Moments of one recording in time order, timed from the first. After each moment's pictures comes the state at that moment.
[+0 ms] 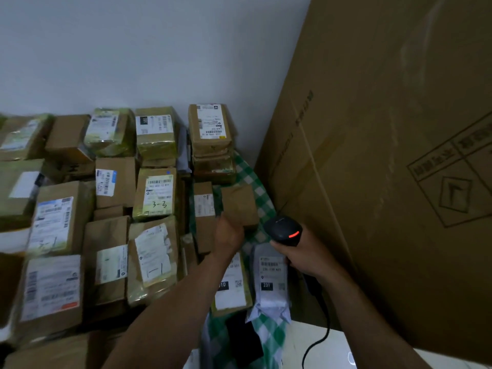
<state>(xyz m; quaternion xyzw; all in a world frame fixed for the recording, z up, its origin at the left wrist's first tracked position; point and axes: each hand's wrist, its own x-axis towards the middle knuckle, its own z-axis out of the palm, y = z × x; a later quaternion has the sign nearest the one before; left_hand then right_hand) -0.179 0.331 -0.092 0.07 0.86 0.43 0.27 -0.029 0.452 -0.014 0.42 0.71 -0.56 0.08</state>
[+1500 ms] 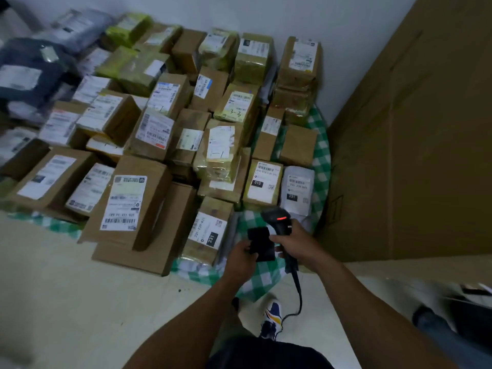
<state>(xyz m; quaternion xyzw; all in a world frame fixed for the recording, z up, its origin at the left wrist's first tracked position) 0.088 0.185 -0.171 -0.07 0.86 0.42 0.28 0.073 0.362 -0.119 0.29 0.72 -0.57 0.27</state>
